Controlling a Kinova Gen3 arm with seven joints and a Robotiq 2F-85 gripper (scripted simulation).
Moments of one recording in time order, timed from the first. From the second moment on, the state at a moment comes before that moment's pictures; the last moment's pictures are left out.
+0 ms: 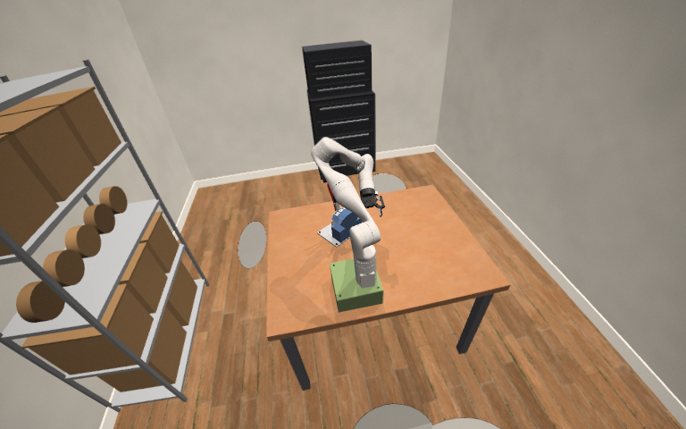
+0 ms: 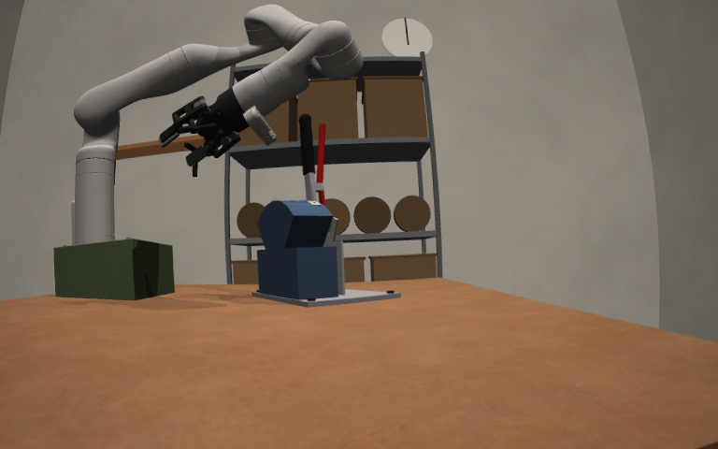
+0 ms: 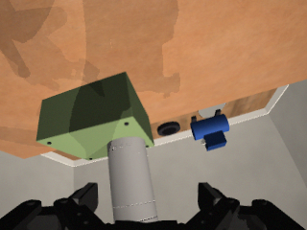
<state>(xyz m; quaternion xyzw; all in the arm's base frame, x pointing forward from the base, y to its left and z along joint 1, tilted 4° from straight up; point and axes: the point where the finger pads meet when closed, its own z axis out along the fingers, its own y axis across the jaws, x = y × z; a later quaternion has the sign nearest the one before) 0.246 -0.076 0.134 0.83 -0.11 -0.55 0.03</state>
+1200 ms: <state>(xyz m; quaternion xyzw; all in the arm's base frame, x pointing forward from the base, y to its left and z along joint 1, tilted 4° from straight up) 0.288 -0.060 0.138 0.87 -0.19 -0.45 0.08</state>
